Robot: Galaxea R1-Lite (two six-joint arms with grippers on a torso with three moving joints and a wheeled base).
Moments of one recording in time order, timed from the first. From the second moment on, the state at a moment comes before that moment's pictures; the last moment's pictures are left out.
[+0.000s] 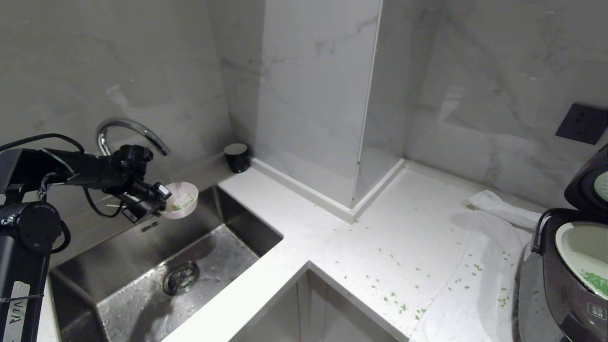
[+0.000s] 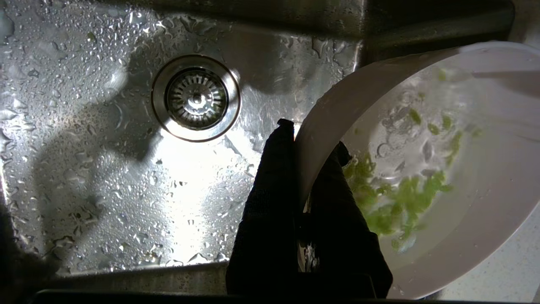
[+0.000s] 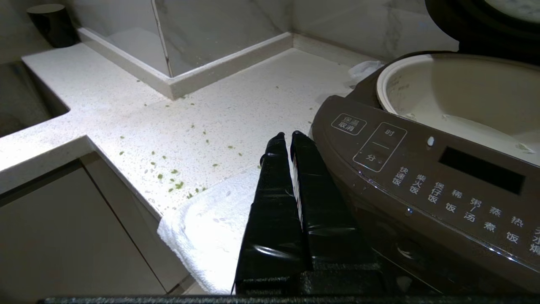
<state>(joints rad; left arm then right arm) 0.18 2.47 -1.96 0.42 0.01 -0.75 0.01 0.00 0.00 -0.01 0.01 -0.03</state>
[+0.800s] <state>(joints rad) 0.19 2.47 -1.96 0.42 0.01 -0.75 0.01 0.00 0.00 -0.01 0.01 -0.03</state>
